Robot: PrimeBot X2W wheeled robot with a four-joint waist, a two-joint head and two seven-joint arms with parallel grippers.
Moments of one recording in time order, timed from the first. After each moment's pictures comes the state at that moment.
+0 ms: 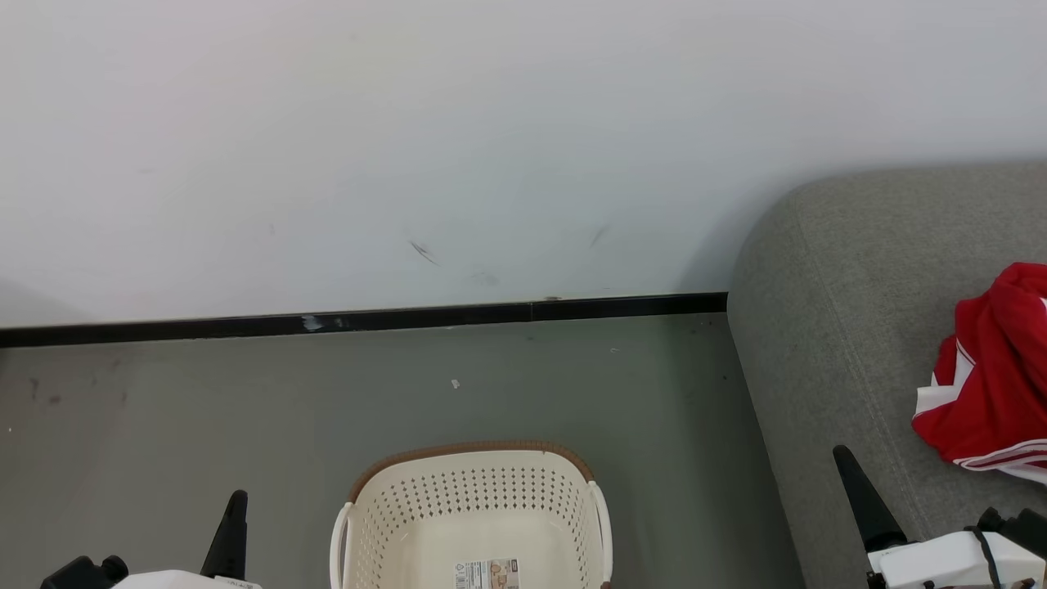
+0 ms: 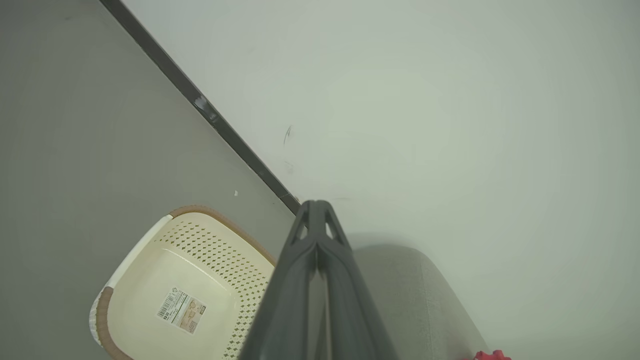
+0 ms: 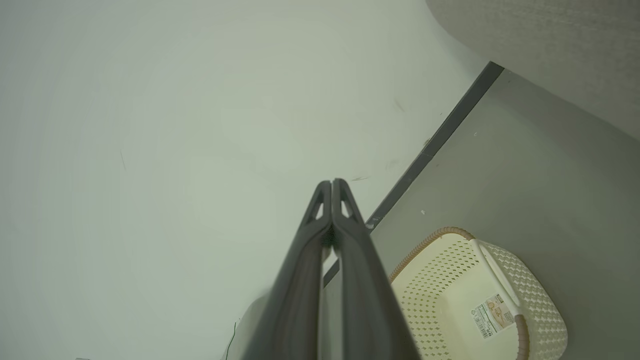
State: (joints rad) left arm 0.03 0.08 -0.03 0.19 -1.21 0.01 -0.02; right arm 0.05 -0.10 0.05 0.17 1.22 0.12 -0.09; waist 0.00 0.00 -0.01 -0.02
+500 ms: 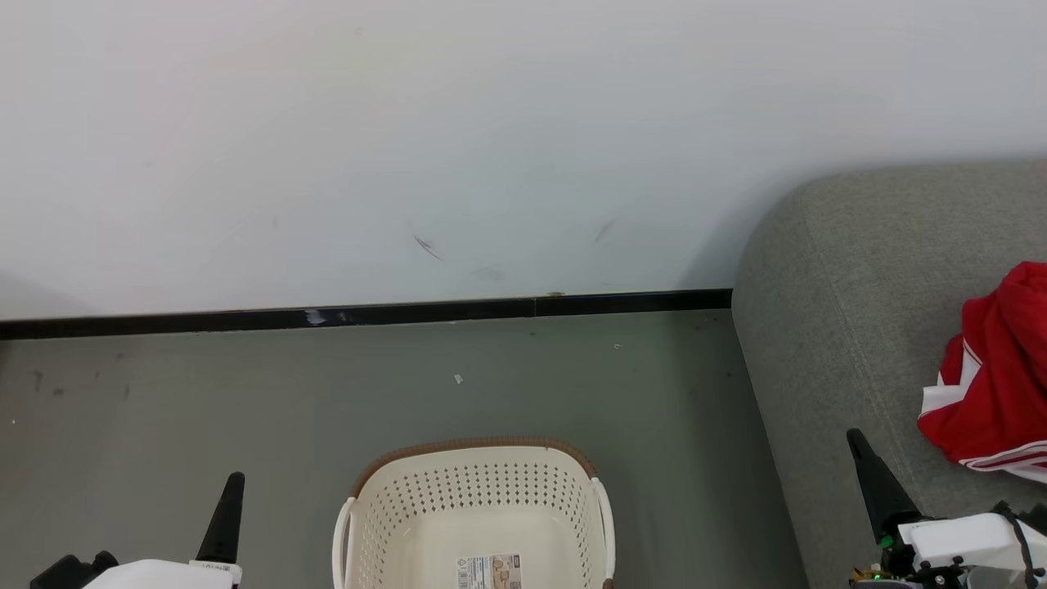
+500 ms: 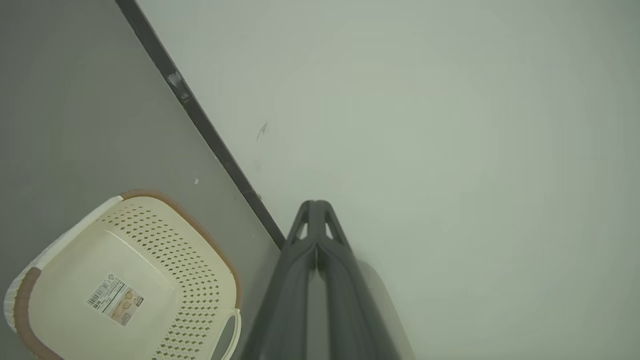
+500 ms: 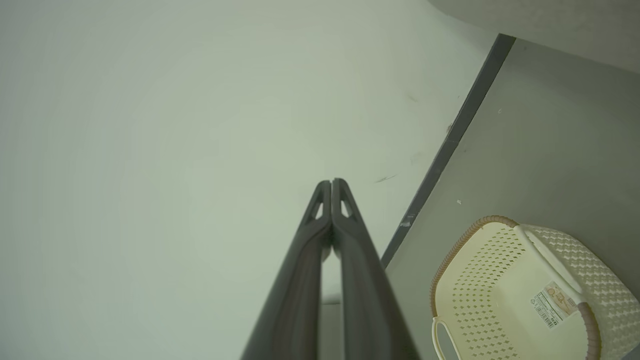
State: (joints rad) left arm 0.00 0.07 0.01 0.22 -1.40 -0.04 0.03; right arm 0.01 -0.11 0.03 0.20 1.45 0.12 -0.05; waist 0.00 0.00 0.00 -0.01
